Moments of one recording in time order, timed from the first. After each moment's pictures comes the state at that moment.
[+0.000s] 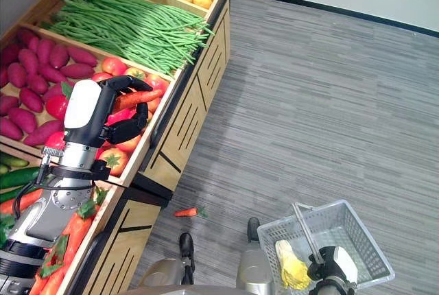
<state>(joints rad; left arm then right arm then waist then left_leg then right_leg) -0.09 0.72 -0.08 -0.12 0.43 -0.23 0.39 0.09 -0.35 0.12 1.12 -0.22 -0.11 -0.48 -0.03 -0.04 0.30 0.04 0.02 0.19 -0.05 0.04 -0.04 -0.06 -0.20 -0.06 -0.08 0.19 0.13</state>
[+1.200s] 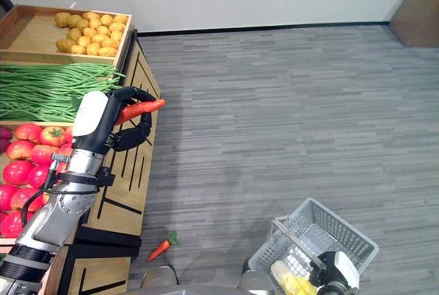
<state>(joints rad) -0.06 0.67 -0.10 -0.09 0.42 -0.25 0.35 0.09 -0.42 0.13 1.16 -0.23 -0.11 -0.48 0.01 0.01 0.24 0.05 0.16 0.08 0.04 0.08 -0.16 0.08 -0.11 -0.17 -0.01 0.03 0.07</state>
